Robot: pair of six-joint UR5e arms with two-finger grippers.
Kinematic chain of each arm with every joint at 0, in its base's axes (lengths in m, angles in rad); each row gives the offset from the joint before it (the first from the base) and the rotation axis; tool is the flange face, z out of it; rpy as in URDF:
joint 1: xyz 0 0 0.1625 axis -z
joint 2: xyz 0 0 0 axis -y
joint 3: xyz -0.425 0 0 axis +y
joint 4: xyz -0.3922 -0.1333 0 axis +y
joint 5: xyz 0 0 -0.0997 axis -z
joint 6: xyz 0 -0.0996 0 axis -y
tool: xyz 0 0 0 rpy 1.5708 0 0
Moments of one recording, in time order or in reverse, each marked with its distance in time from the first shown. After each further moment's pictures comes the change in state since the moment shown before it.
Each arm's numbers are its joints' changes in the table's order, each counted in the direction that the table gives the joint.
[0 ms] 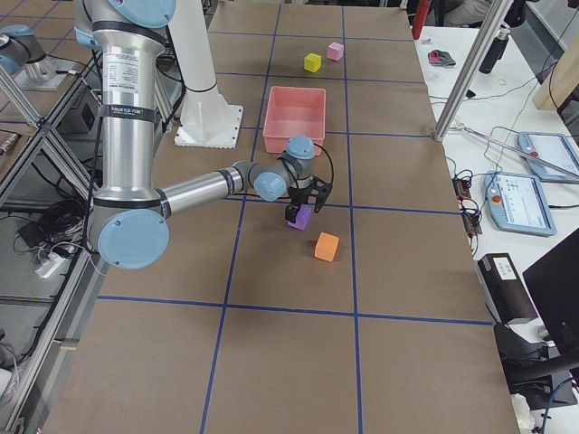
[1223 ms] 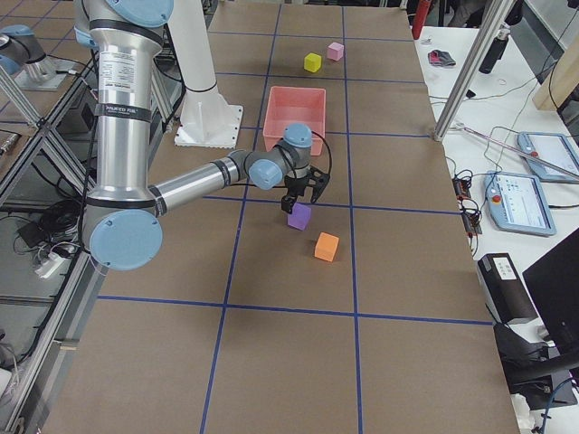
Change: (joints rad) left arm 0.000 0.000 -0.007 -0.002 0.000 0.007; right arm -0.022 -0.045 -0.127 0.096 0.030 -0.009
